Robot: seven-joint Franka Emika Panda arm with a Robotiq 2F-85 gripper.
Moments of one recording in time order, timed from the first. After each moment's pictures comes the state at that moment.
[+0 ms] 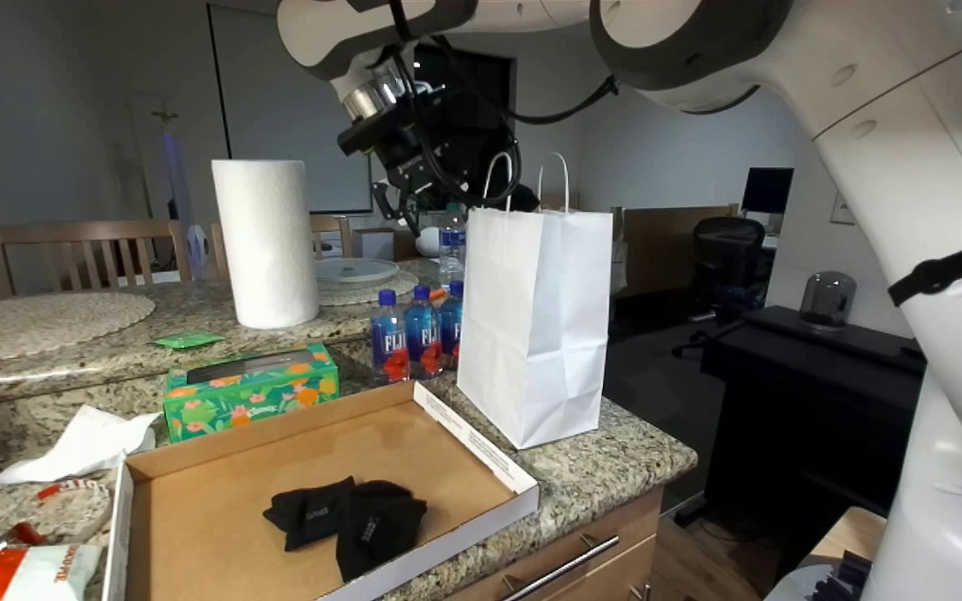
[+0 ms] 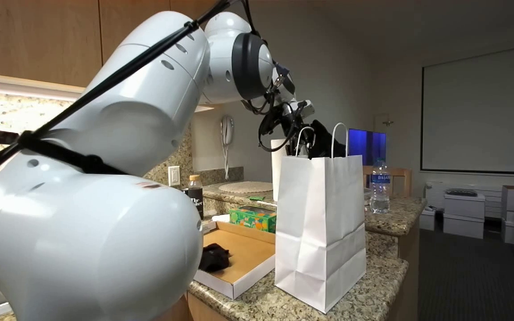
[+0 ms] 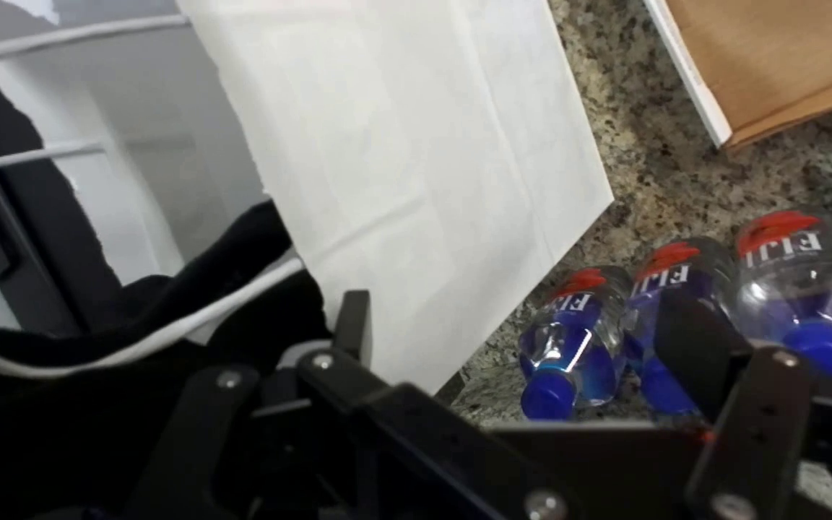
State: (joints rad) arm 0.23 0.58 0.05 -1.00 -0.40 1.23 0.83
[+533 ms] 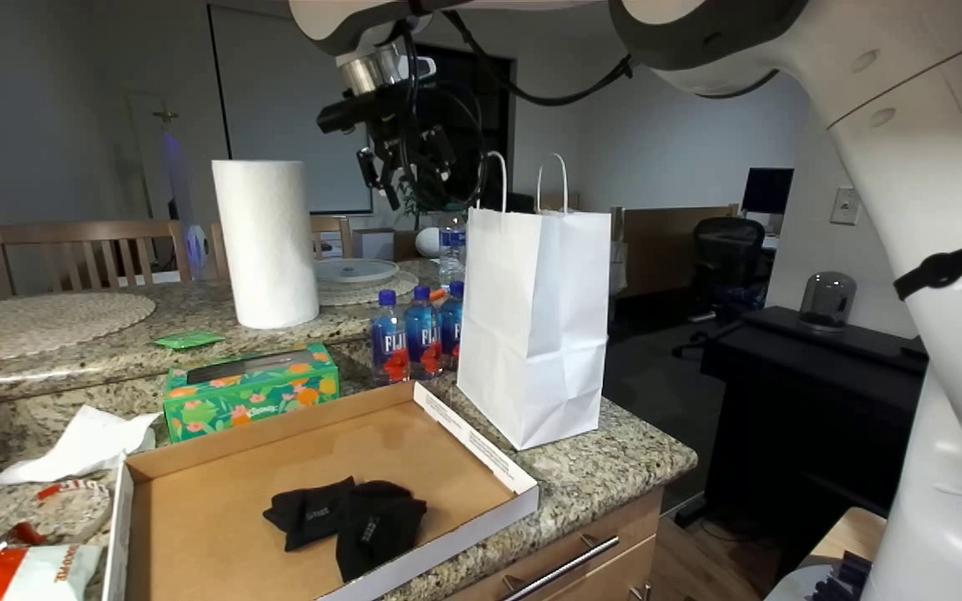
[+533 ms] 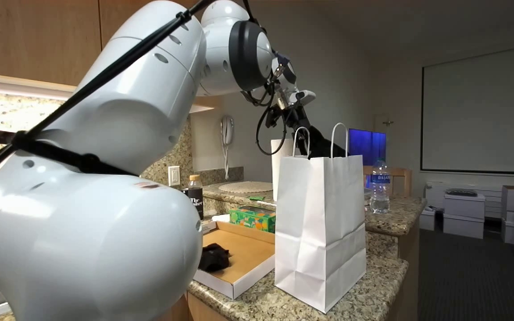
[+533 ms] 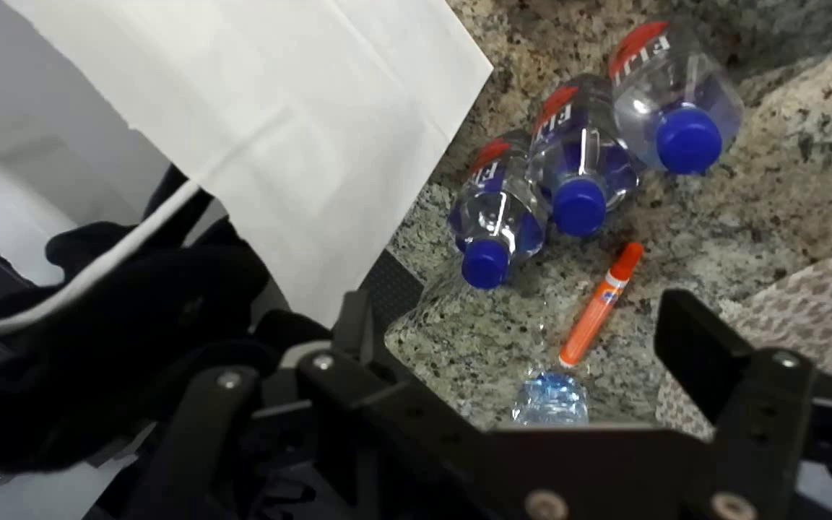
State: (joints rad) arm 0.22 0.53 0.04 -1.02 -0.39 1.44 1.11
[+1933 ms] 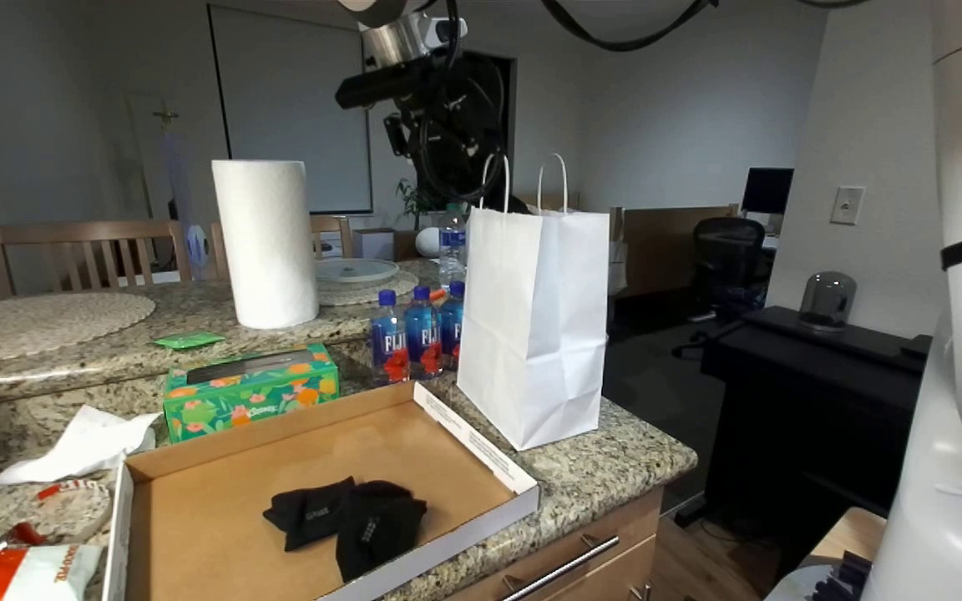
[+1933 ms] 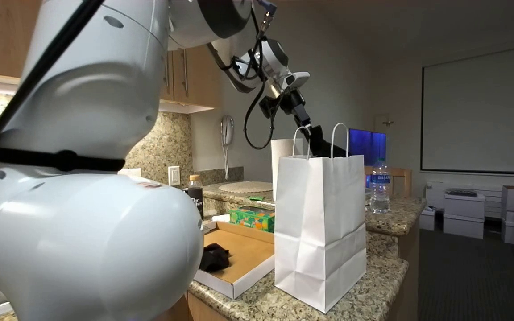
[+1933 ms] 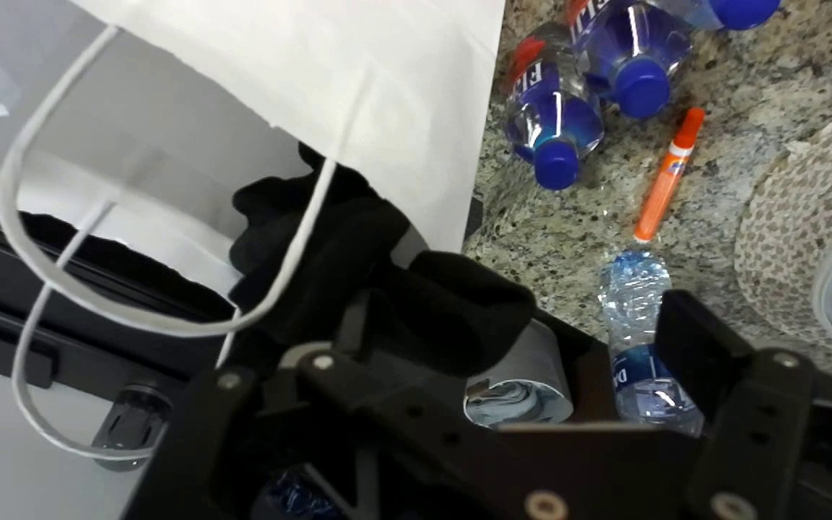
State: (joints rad) arm 0.25 0.24 0.01 -1.39 -0.49 1.61 1.38
